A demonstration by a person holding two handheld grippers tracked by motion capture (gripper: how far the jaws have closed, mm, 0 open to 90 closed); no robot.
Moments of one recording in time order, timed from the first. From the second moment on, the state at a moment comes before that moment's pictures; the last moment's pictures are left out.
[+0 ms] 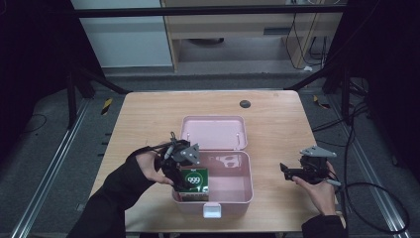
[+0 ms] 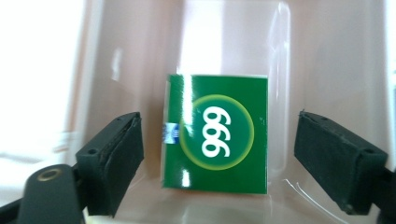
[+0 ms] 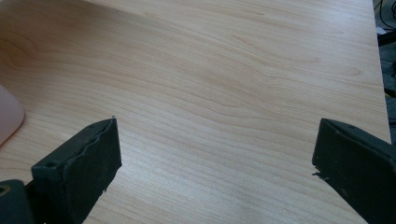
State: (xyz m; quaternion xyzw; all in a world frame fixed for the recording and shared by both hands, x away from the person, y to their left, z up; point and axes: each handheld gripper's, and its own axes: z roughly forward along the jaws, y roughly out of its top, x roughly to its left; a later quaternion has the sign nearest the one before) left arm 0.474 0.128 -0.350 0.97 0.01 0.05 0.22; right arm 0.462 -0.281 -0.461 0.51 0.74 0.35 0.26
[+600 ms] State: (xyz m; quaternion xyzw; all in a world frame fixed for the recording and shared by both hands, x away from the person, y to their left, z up) left arm 0.461 0.246 -0.350 0.91 0.17 0.12 0.36; right arm 0.459 -0.284 -0.462 0.52 0.74 0.35 0.26
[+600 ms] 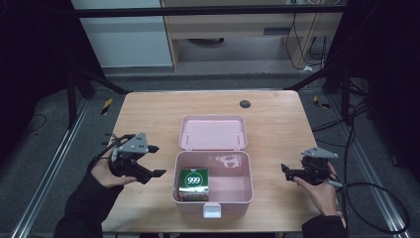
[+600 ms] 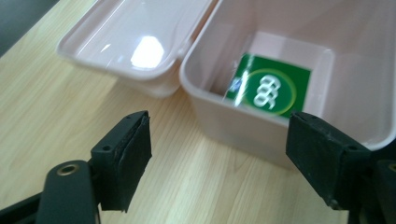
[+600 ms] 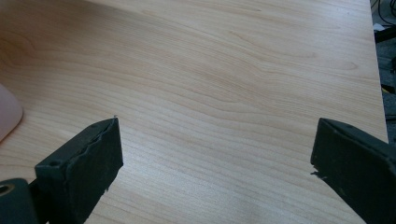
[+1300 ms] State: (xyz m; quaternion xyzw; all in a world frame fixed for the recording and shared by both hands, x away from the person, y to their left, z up) left arm 0.480 0.315 -0.456 0.78 0.47 0.23 0.35; right arm 0.460 -0.284 -0.481 0.53 0.74 0.33 0.26
